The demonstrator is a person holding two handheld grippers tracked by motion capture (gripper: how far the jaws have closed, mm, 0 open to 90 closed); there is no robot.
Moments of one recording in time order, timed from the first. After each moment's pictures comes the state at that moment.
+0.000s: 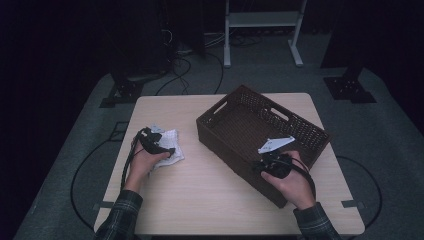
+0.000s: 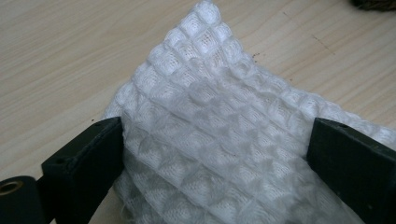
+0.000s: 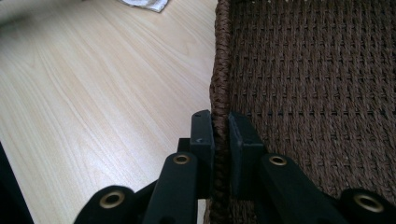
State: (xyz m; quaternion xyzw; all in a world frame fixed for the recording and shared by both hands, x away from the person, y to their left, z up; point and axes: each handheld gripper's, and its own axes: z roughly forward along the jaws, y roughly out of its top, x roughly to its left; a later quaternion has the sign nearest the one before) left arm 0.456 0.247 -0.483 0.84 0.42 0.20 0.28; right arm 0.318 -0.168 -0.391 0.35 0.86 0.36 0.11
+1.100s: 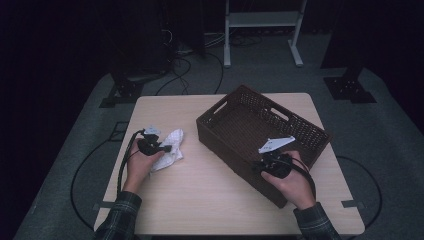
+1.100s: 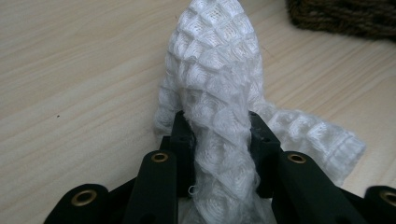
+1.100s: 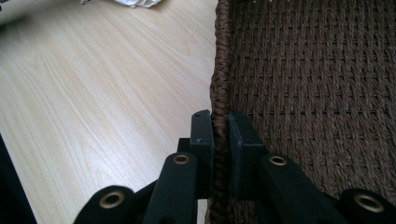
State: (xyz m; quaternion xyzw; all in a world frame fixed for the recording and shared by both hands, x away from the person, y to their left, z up) left arm 0.445 0.257 -0.477 0.82 0.42 0.14 0.35; right arm 0.318 -0.169 -0.392 0.35 0.86 0.36 0.11
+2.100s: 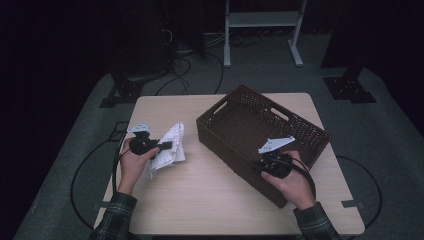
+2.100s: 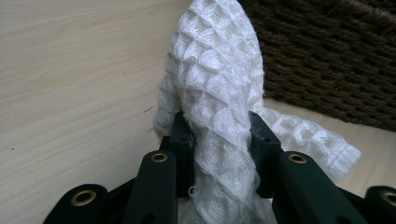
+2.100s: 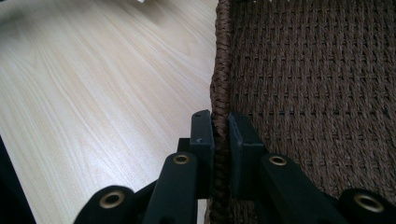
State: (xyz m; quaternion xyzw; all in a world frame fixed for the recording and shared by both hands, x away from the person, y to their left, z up) left arm 0.421 0.266 -0.441 0.78 0.40 0.08 0.47; right arm 0.318 -0.169 -0.392 0.35 0.86 0.36 0.11
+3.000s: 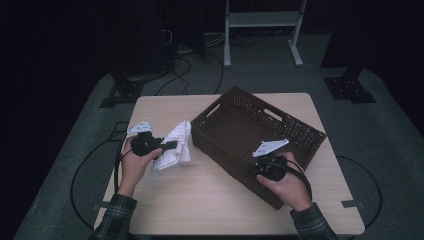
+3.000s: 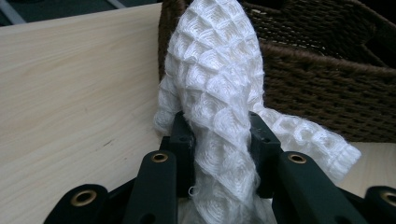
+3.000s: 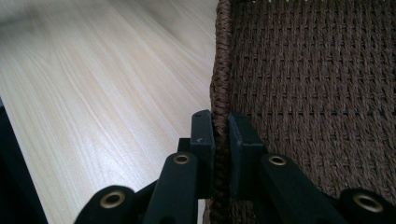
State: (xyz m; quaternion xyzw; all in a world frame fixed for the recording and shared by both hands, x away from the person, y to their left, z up) left arm 0.401 0.245 -0.412 0.79 0.34 0.09 0.50; right arm 0.312 -0.156 -0.392 0.32 0.87 0.36 0.11
